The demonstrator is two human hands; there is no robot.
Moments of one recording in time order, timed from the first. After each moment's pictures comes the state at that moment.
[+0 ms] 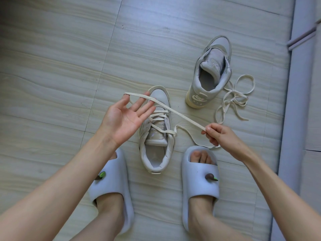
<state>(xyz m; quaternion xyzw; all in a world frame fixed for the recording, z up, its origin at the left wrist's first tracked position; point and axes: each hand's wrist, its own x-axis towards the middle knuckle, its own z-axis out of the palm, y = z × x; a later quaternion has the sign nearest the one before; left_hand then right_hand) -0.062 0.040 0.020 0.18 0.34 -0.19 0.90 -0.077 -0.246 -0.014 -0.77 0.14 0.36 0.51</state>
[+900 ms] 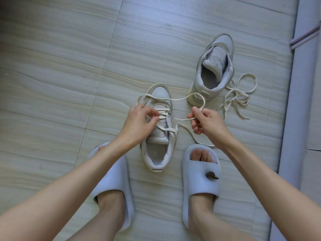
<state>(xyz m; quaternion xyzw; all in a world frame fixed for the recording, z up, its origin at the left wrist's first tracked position) -0.079 0.018 -0.004 0.90 0.07 -0.17 0.40 -0.055 -0.187 -0.002 -0.72 0.21 0.29 0.60</state>
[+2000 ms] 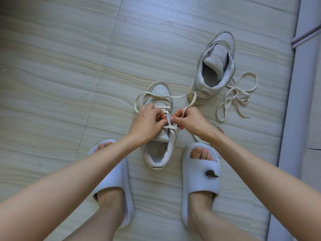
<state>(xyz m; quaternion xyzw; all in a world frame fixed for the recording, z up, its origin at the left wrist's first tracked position) -0.077 0.000 -0.016 0.91 0.03 -0.21 0.35 -0.047 -0.156 -0.021 -0.82 0.08 0.37 0.43</state>
